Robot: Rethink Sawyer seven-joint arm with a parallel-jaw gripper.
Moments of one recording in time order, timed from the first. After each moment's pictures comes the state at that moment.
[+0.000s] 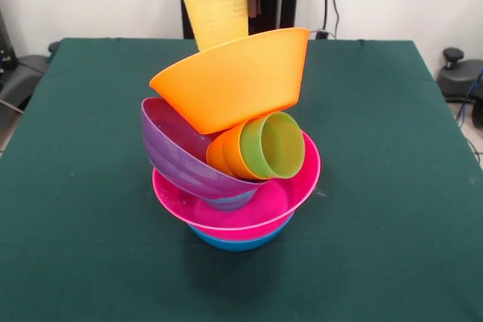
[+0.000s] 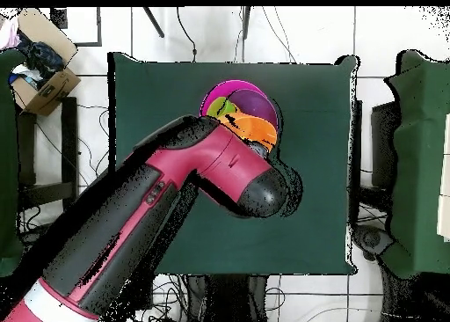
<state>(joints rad) 0.40 -0.14 -1.04 1.15 -1.72 -1.07 1.10</state>
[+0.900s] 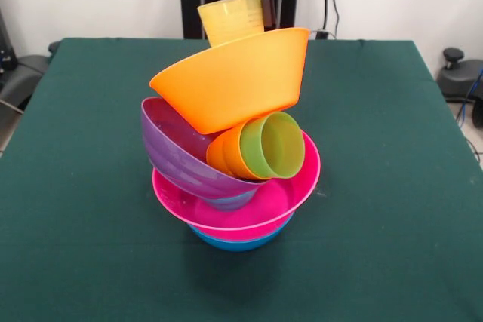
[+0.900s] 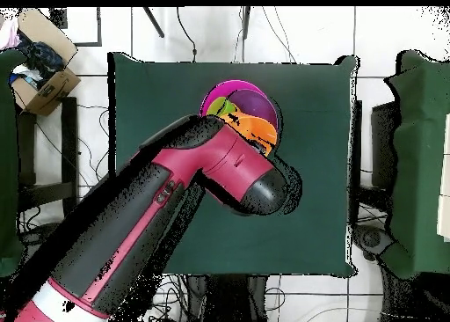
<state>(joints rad) 0.38 -0.17 -0.98 1.15 -1.70 -1.07 1.10</state>
